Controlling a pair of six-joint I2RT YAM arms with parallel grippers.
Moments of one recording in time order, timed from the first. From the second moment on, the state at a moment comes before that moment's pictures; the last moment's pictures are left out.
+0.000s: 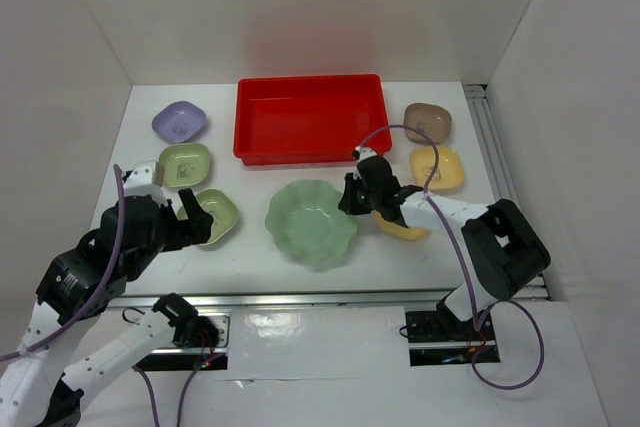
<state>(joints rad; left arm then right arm) -0.57 0.60 1.12 -1.14 -0.38 -0.58 0.58 1.54 0.77 0.02 -0.06 0.44</state>
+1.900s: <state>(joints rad) -0.57 0.58 1.08 -1.09 -0.35 -0.58 0.23 2.38 2.05 -0.02 -0.37 0.74</state>
